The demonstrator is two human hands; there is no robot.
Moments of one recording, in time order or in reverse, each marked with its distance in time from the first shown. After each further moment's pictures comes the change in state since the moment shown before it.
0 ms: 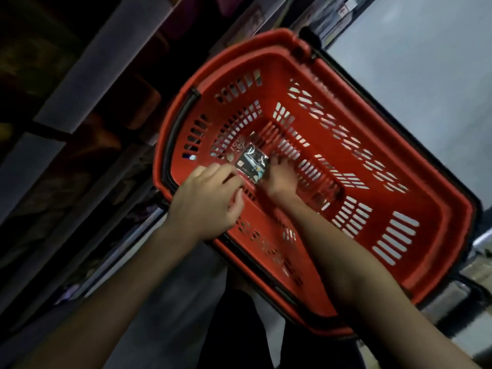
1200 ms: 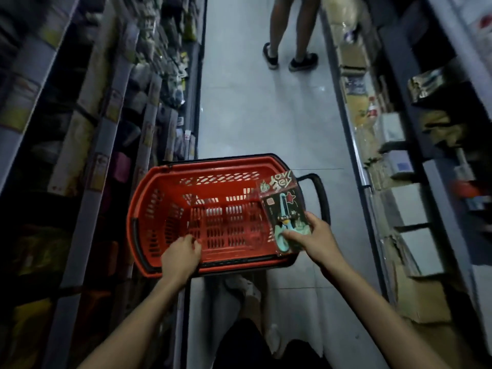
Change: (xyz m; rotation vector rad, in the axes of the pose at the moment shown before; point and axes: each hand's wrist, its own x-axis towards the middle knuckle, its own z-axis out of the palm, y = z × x) left_hand -0.013 0.016 -0.022 0.108 -0.189 0.078; right_hand -0.403 0.051 -0.107 1.377 0.674 0.372
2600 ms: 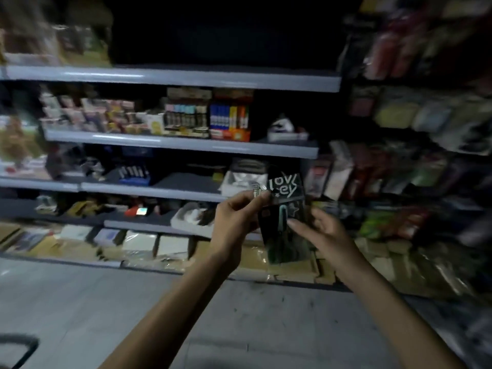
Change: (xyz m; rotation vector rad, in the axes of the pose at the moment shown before) left_hand -0.681 0.373 -0.068 -0.832 -1.313 1.210; right_hand -0.725 0.153 -0.172 0.487 1.331 -0.163
